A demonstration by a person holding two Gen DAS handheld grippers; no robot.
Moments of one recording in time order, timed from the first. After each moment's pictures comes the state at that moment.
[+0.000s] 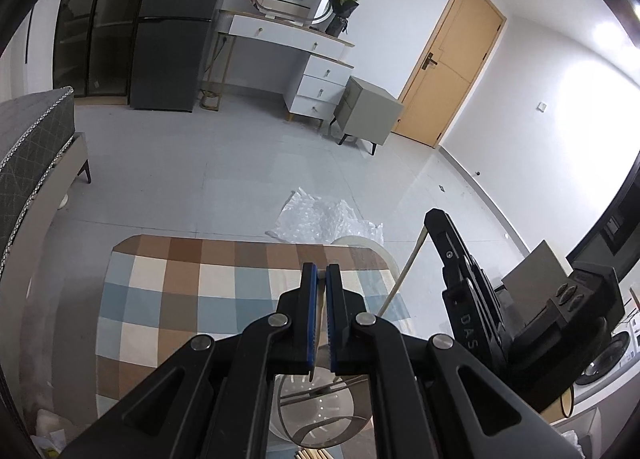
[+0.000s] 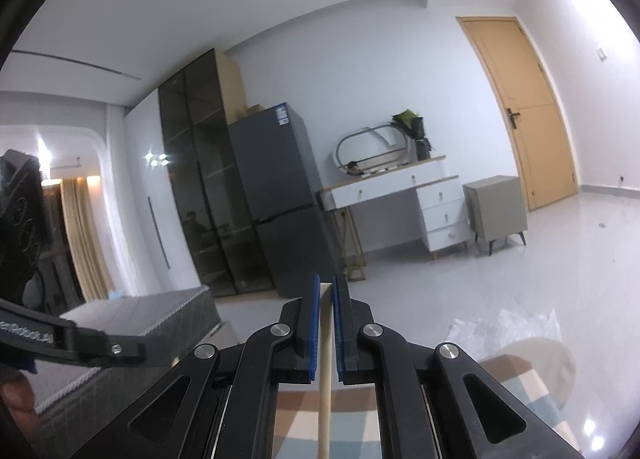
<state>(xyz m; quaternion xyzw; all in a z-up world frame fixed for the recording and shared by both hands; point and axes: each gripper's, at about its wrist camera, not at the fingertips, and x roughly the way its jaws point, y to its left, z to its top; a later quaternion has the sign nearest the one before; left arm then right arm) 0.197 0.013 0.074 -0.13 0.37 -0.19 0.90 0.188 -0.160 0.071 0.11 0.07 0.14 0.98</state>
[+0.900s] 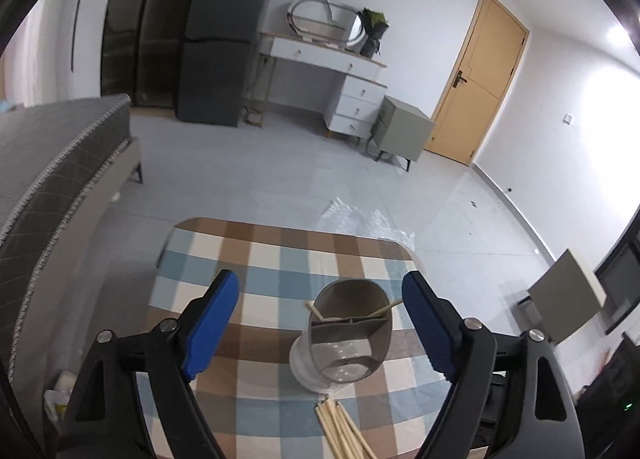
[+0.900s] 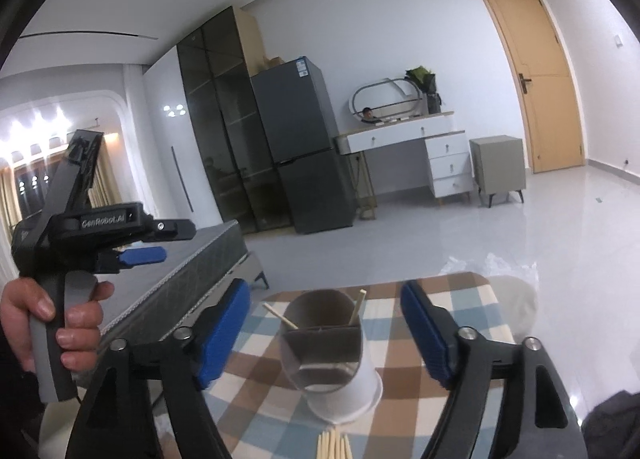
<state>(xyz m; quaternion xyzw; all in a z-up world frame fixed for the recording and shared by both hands) 0.093 0.028 0.104 -0.12 0.33 -0.10 0.93 0.030 -0.204 0.088 0.09 0.17 0.18 0.97</state>
